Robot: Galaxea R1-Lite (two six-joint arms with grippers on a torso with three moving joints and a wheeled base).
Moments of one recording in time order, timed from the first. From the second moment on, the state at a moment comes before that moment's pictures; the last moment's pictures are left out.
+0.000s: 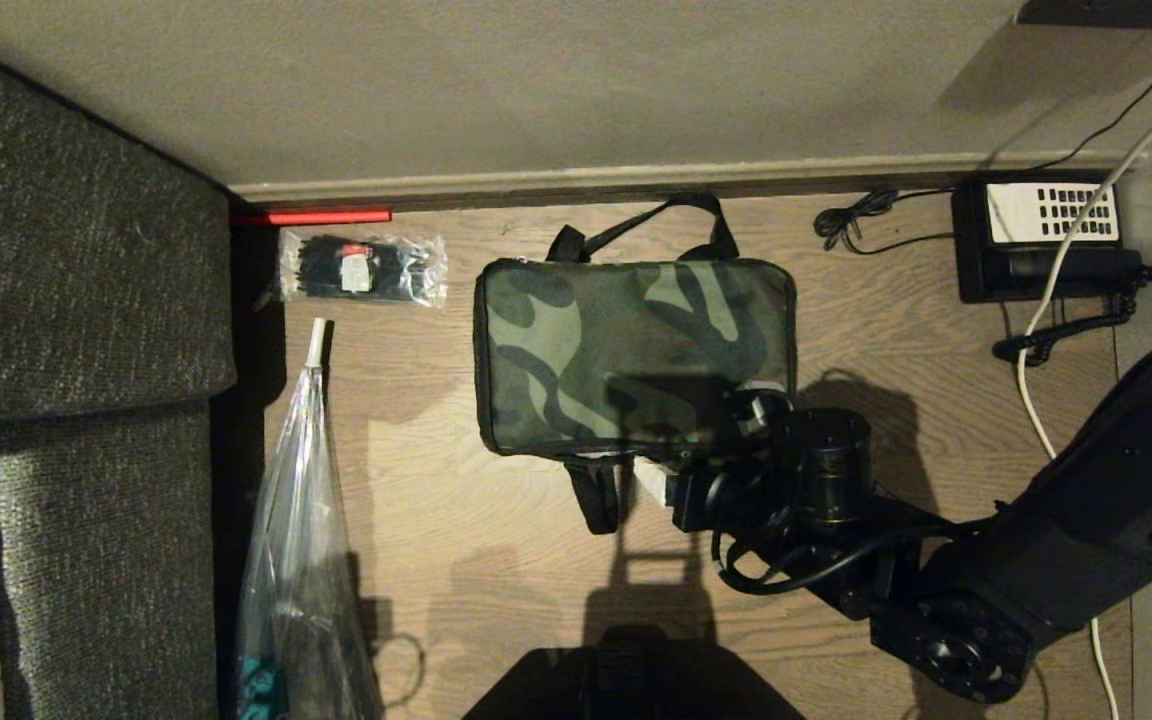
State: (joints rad) left arm 0.00 0.00 0.00 0.00 0.01 -0.01; right arm 0.68 2.06 -0.72 -1.07 -0.19 0.34
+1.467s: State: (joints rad) left arm 0.00 0.00 0.00 0.00 0.01 -0.01; right arm 0.66 2.16 -0.69 -1.26 -0.12 0.28
